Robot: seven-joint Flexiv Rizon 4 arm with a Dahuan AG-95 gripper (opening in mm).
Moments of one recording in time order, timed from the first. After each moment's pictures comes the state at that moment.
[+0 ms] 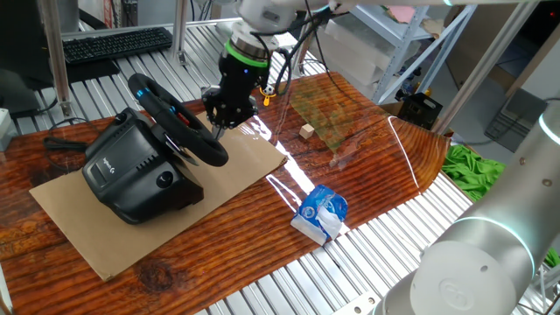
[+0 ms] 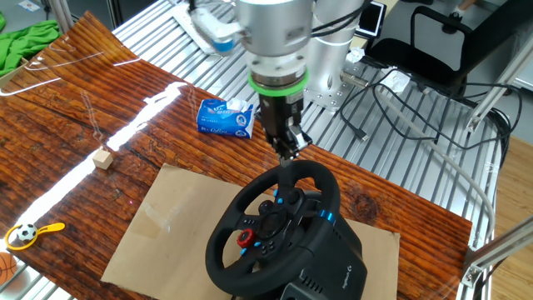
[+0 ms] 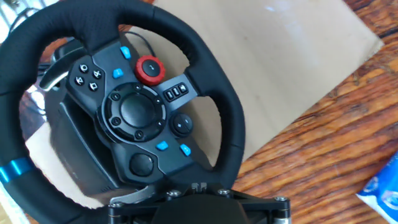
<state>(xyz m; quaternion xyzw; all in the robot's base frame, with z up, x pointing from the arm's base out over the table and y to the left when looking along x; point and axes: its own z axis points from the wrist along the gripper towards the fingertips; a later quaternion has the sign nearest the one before) 0.515 0.111 0.204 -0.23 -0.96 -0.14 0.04</state>
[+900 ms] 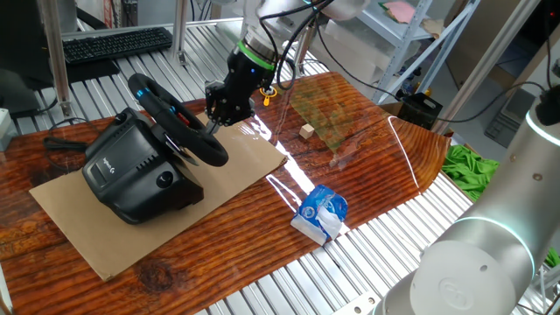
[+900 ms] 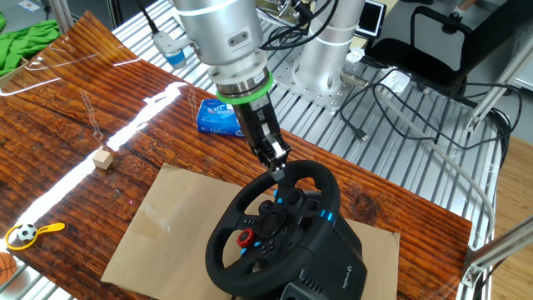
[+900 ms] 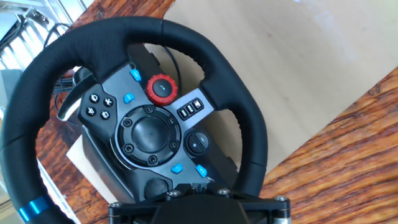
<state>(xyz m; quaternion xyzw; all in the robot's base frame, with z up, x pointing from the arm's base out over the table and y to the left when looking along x) 0.537 0.110 0.194 -0.26 -0.94 -0.22 0.06</state>
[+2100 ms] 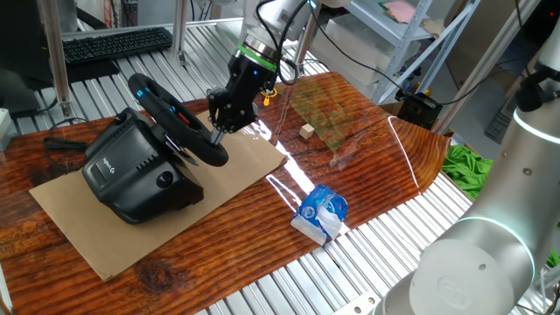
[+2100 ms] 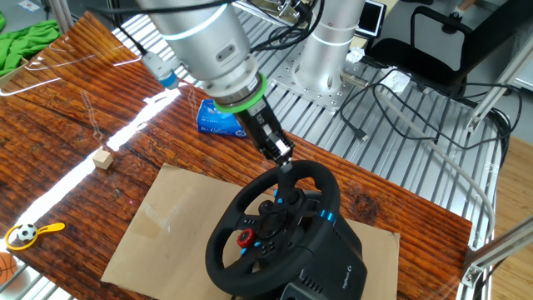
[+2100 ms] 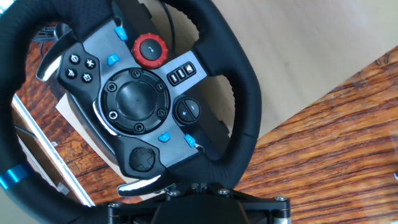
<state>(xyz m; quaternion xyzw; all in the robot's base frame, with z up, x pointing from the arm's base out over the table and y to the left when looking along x) 0.507 0.113 0.192 -0.22 -0.94 -0.23 0.14</state>
